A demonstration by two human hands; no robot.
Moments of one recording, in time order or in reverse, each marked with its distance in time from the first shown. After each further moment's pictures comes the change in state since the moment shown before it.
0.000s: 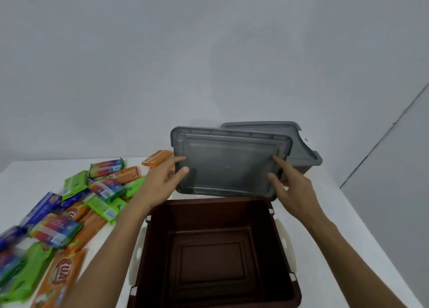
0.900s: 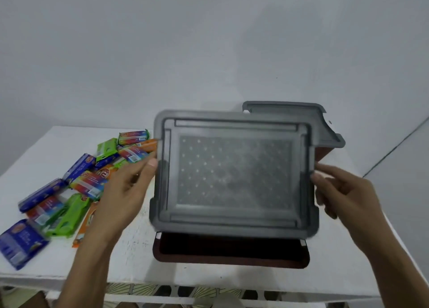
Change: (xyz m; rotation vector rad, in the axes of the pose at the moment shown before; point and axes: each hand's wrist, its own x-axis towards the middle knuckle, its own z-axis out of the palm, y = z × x) left_hand -0.154 0.038 -0.060 -0.255 0.278 -0.162; right_hand -0.080 -0.045 -0.071 0.539 -0.105 0.150
